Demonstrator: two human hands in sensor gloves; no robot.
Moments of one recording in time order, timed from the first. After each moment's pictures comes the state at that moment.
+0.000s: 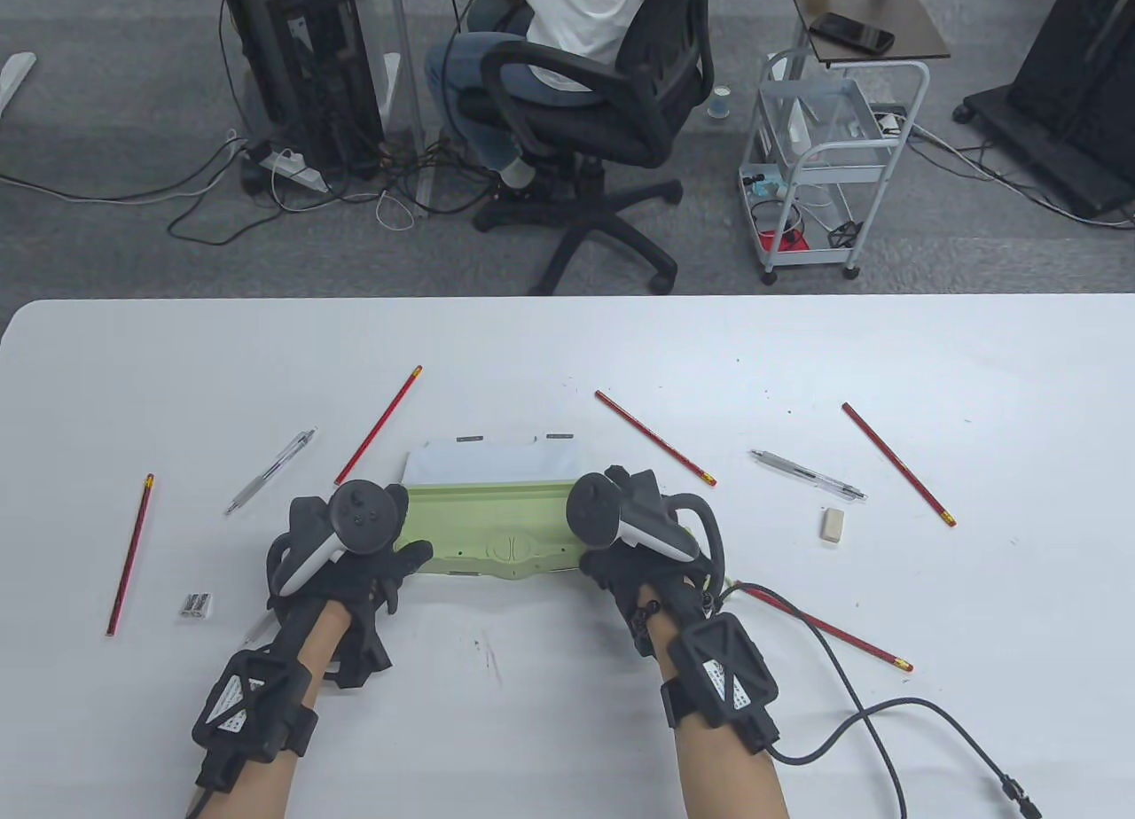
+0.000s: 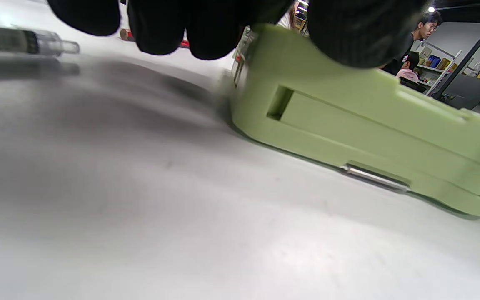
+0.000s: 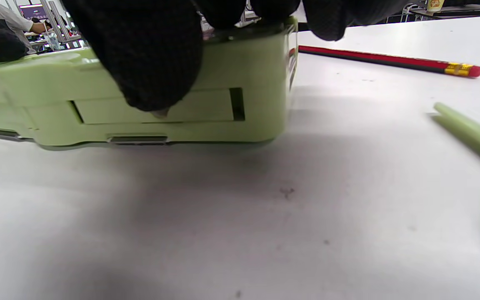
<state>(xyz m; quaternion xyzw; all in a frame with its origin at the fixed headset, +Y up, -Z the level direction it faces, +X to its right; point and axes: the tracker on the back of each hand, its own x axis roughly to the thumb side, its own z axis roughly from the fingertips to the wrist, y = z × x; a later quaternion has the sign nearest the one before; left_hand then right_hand) -0.248 -0.741 -0.363 -0.14 -0.03 0.16 0.98 0.042 -0.714 -0.378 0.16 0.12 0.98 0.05</state>
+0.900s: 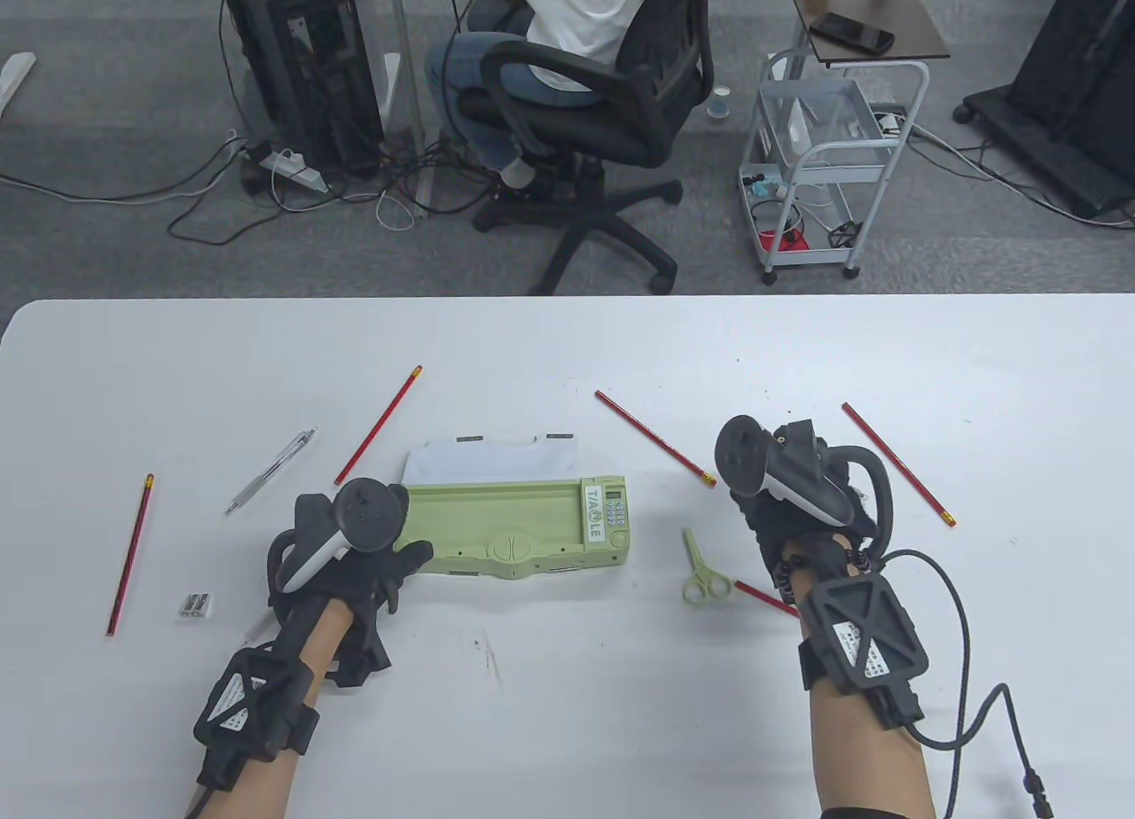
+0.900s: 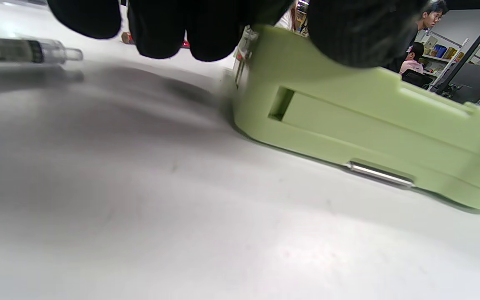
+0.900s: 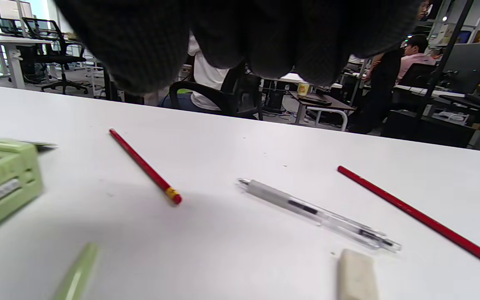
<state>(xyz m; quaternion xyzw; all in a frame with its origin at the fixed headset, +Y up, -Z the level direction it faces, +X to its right) -0.245 -0.739 -0.364 -0.15 -0.03 0.14 0.98 0.179 -0.638 -0.395 0.02 0.03 1.00 -0.05</state>
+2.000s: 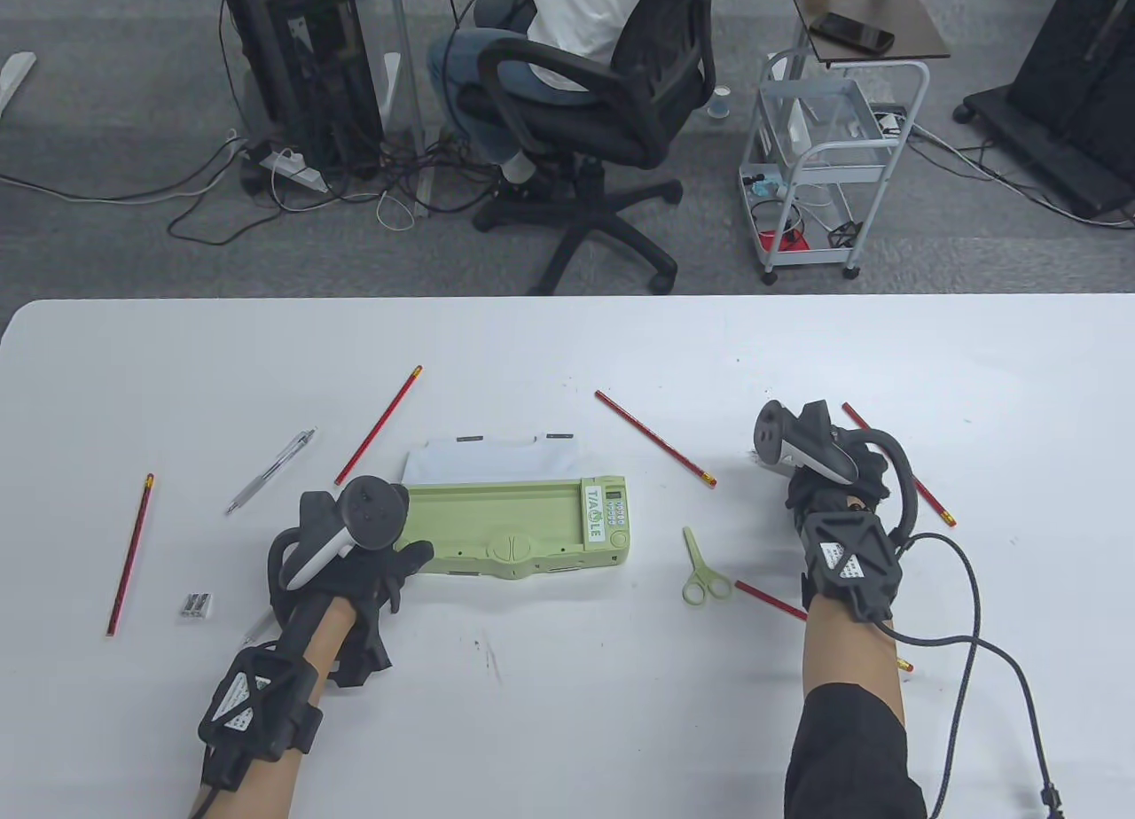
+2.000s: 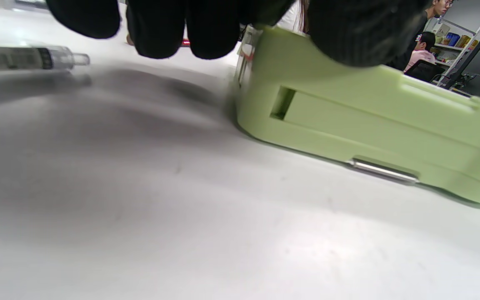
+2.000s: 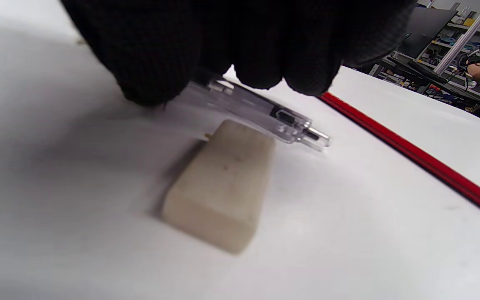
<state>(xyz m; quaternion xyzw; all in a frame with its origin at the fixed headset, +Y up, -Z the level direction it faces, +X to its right) -0.243 -0.737 -0.365 -0.16 -0.02 0.13 0.98 0.238 -0.730 -0.470 -0.06 0.13 0.98 -0.14</state>
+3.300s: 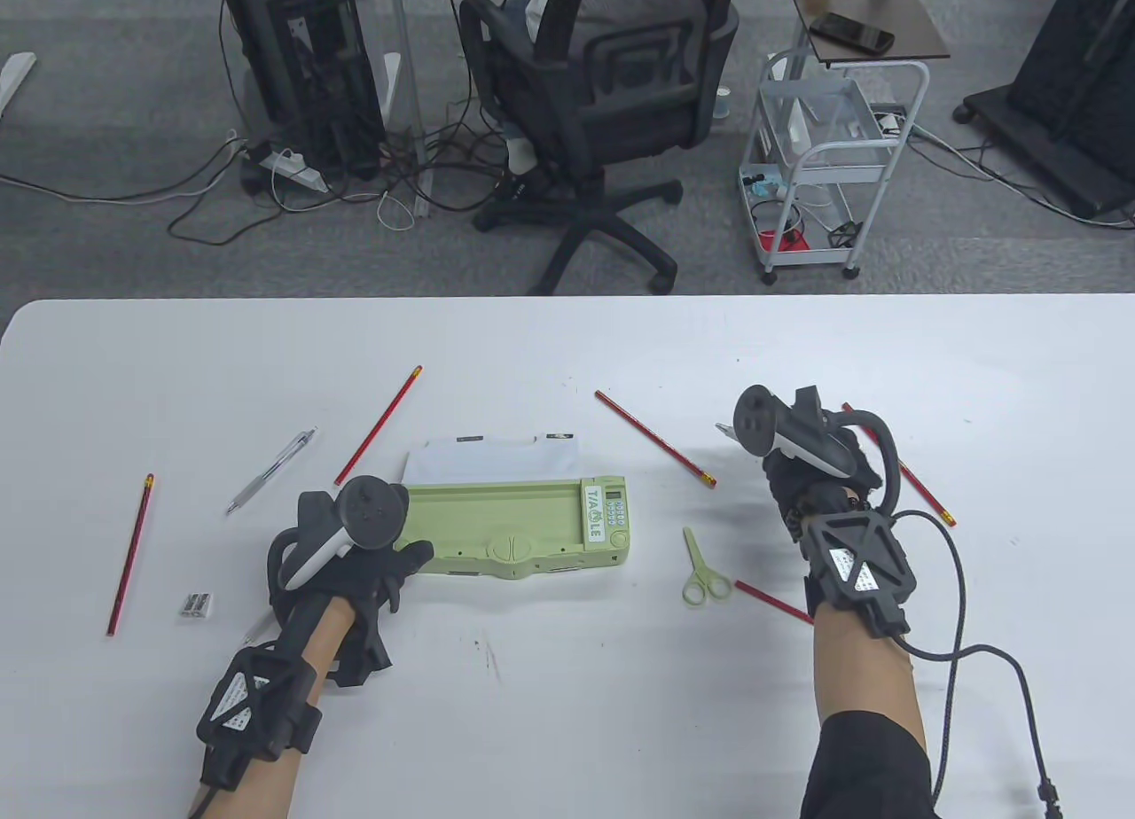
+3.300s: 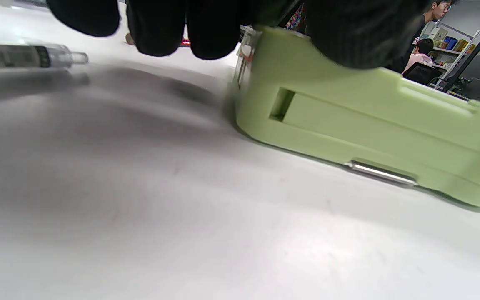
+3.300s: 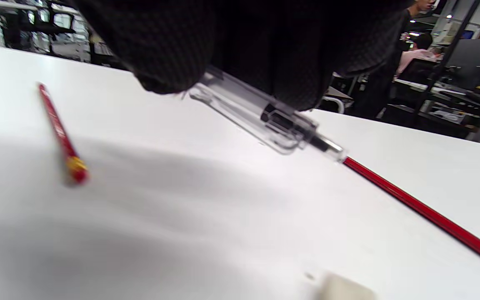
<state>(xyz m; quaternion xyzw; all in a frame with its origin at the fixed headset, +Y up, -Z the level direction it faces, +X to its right) -0.244 -0.737 -0.365 -0.15 -0.02 0.14 0.98 0.190 -0.667 -0.452 0.03 0.05 1.00 -0.07</state>
